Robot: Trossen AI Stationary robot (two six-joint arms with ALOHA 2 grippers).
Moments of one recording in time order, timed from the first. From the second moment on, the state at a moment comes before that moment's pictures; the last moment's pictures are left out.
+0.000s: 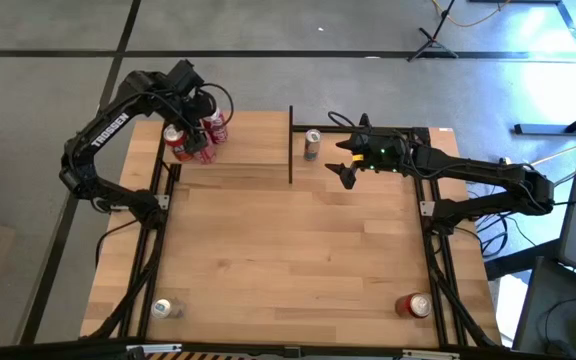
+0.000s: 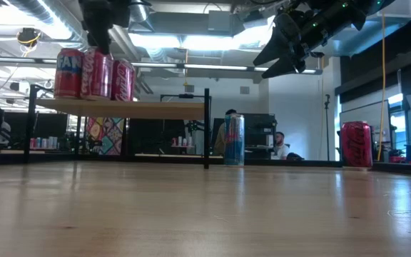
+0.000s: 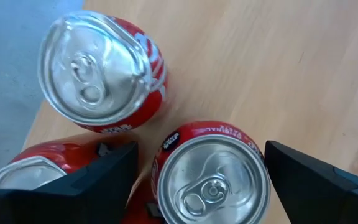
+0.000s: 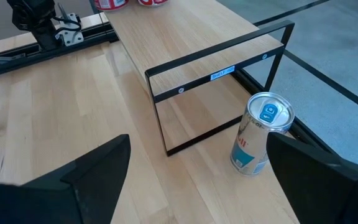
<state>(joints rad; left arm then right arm) 0.84 1.35 1.59 -1.46 0.09 0.37 -0.34 1.16 0.87 -0.19 0.03 0.10</state>
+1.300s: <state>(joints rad) 0.18 1.18 1.42 -0.66 0.02 -0.26 -0.57 1.47 0.87 0.00 -0.07 0.00</state>
